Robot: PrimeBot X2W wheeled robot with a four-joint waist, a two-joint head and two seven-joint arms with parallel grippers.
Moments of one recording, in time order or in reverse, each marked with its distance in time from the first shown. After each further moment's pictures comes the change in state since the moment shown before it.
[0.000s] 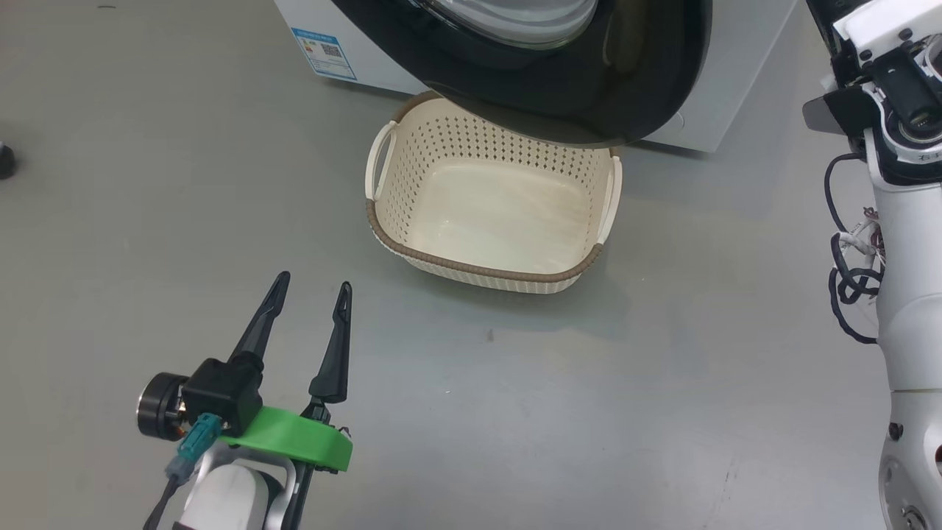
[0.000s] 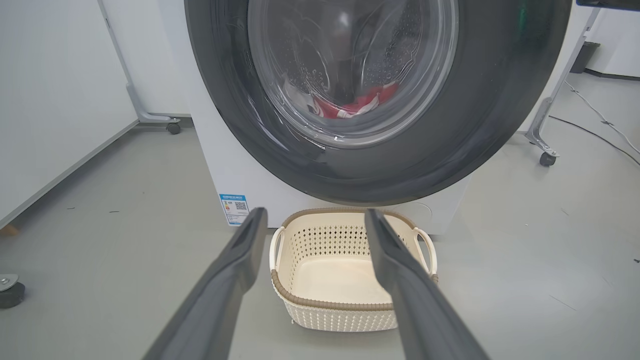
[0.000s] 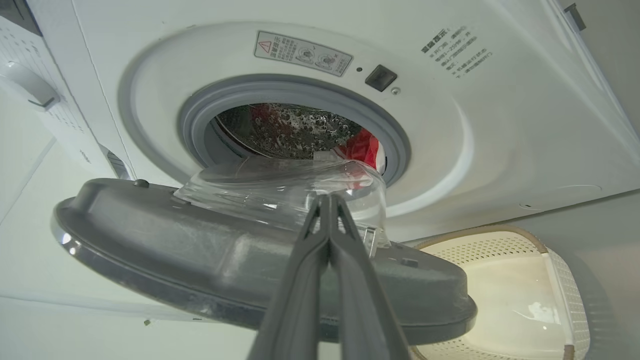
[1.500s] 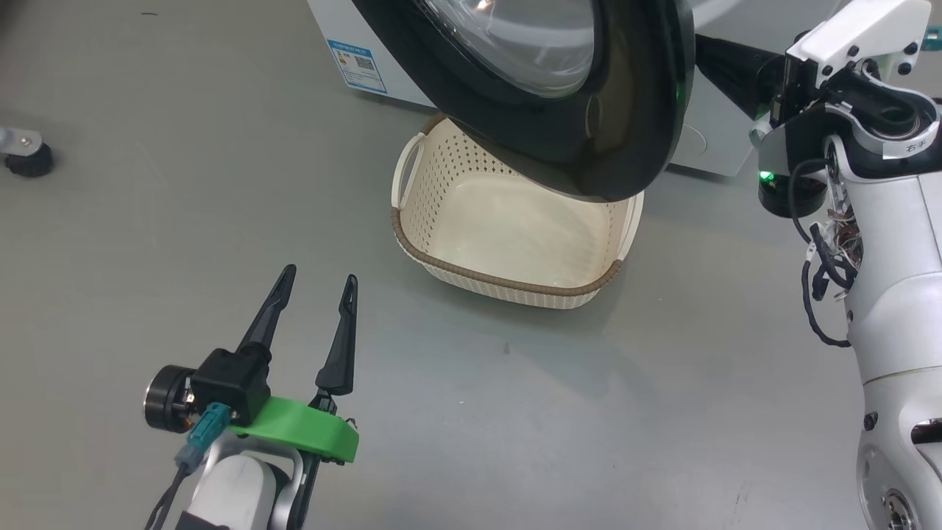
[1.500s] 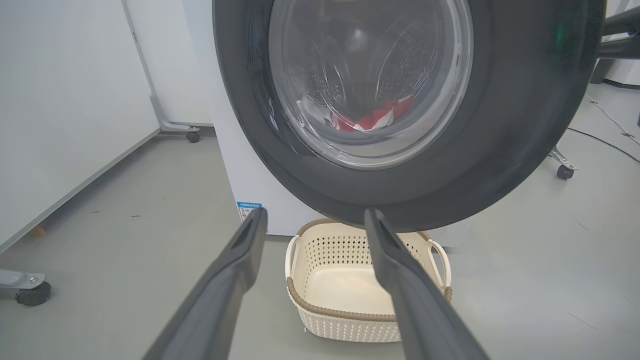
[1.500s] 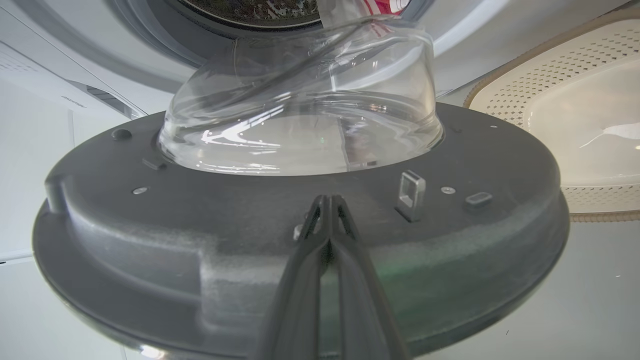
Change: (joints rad) left arm -0.032 -0.004 -0.024 0.026 -0.012 0.020 0.000; right arm -0.072 0.054 -0.022 0.223 0.227 -0.051 0.329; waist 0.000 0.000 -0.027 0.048
